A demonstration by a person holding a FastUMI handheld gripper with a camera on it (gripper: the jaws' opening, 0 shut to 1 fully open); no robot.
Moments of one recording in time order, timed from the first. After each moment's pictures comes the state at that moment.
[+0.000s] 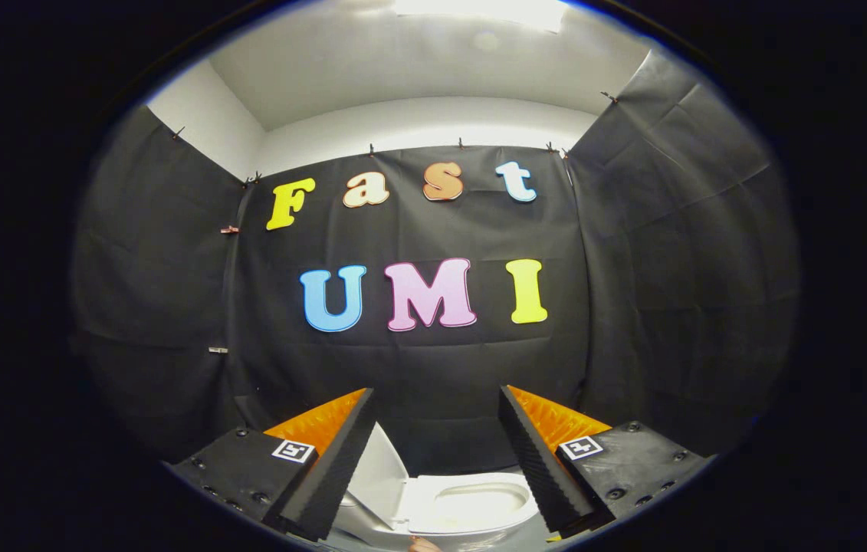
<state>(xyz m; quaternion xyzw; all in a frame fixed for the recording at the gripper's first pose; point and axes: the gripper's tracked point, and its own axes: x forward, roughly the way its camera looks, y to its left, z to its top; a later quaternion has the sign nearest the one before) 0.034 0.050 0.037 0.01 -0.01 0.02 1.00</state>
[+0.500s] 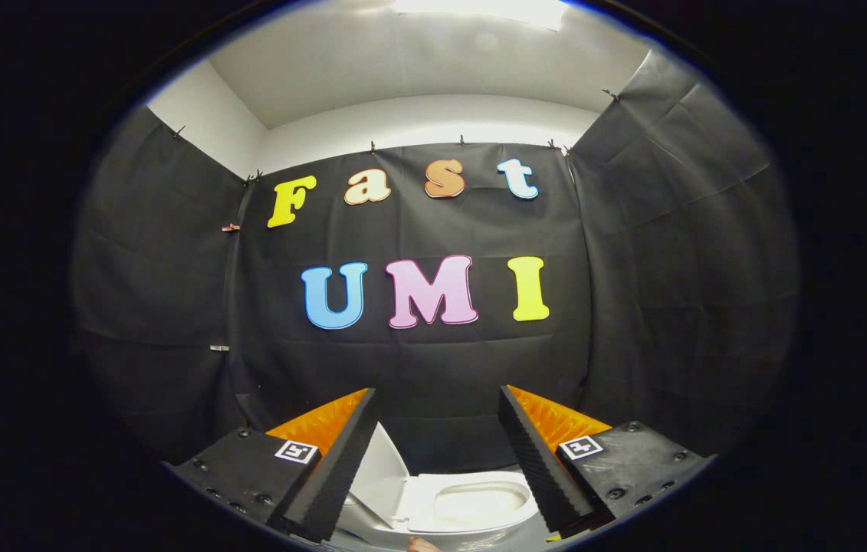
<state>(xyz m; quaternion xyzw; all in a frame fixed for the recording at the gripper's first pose) 0.034 0.051 0.034 0.01 -0.01 0.02 1.00</state>
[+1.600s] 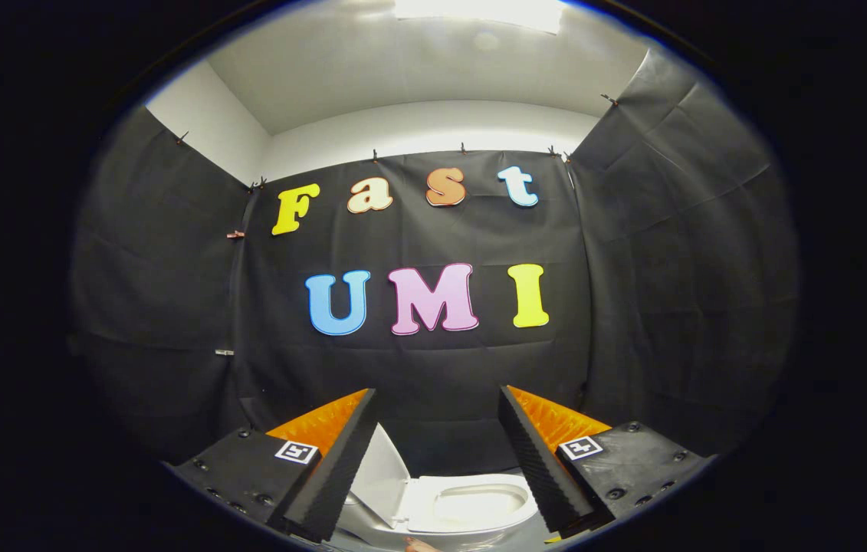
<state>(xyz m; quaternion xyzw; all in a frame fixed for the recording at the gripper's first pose) 0.013 0.044 0.049 0.01 -0.02 0.03 1.00</state>
